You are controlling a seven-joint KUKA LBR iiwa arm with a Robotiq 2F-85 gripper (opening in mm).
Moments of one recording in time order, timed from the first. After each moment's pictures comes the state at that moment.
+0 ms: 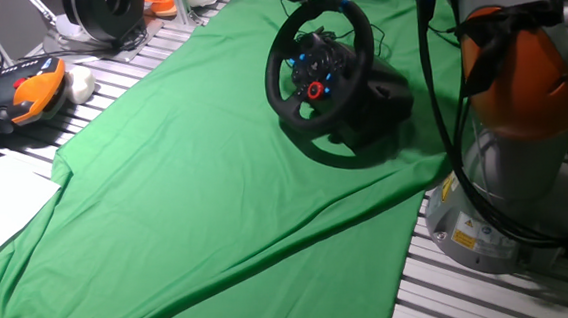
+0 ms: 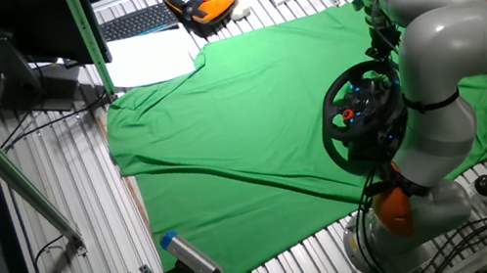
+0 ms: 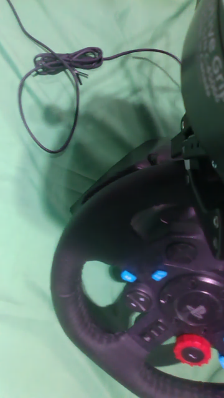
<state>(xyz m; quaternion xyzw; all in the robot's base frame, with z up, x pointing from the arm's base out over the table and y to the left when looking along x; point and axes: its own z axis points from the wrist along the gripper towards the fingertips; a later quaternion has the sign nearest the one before) 0.438 -0.261 0.236 0.07 -0.98 0.09 0.18</state>
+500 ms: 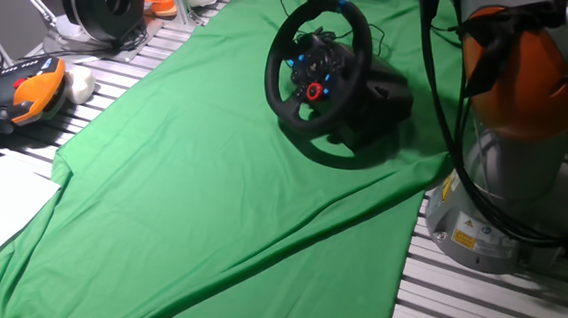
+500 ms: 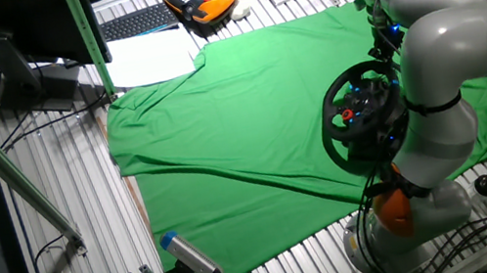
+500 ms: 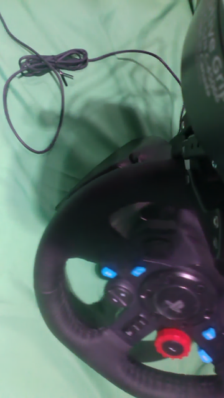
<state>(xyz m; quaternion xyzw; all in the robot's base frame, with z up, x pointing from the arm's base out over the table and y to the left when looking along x) 0.424 -0.254 0.246 0.06 -0.98 0.09 0.18</state>
